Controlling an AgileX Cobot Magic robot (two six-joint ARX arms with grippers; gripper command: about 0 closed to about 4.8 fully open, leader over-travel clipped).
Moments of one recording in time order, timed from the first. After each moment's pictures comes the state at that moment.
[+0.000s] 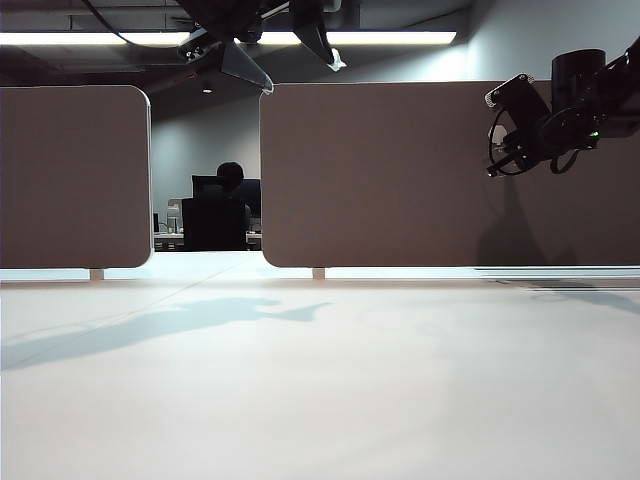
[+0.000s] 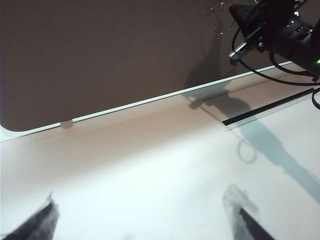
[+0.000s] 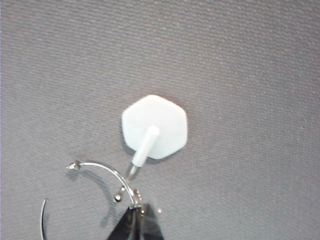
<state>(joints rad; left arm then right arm) -0.54 1.62 1.40 -0.07 0.05 -0.09 -0.06 2.49 2.26 0.30 -0.13 -0.53</state>
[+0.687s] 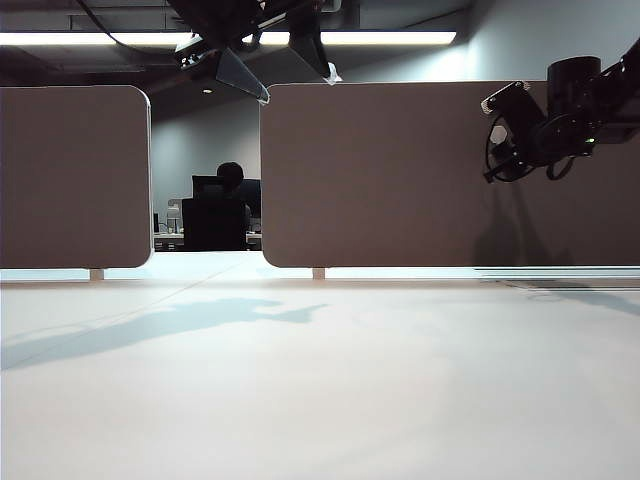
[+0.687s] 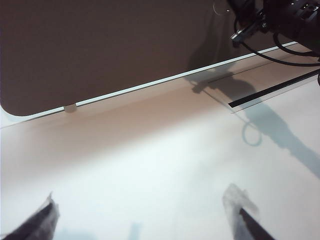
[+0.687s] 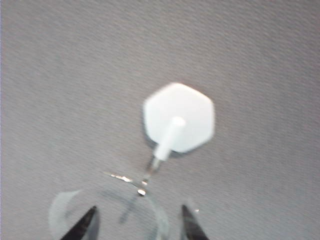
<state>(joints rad) -0.53 1.62 1.40 -0.13 0.05 -0.06 -0.05 2.51 2.27 0.30 -0.13 -0.53</state>
